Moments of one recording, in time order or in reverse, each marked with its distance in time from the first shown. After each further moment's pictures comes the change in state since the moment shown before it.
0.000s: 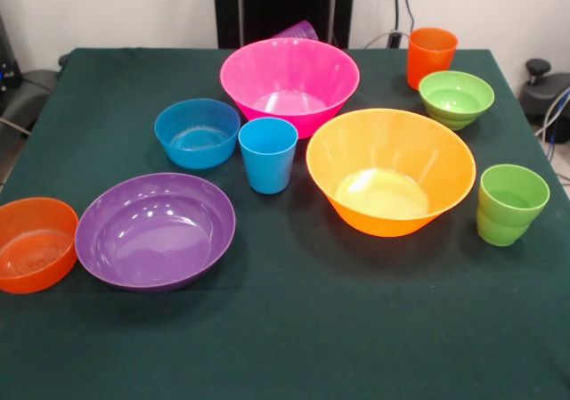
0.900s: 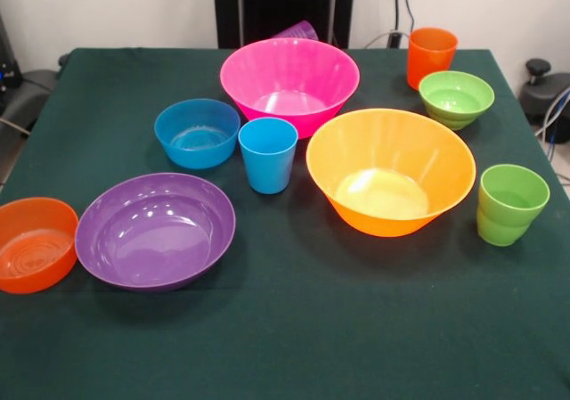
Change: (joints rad) arm 0.057 0.081 -0.007 -0.188 0.002 0.031 -0.001
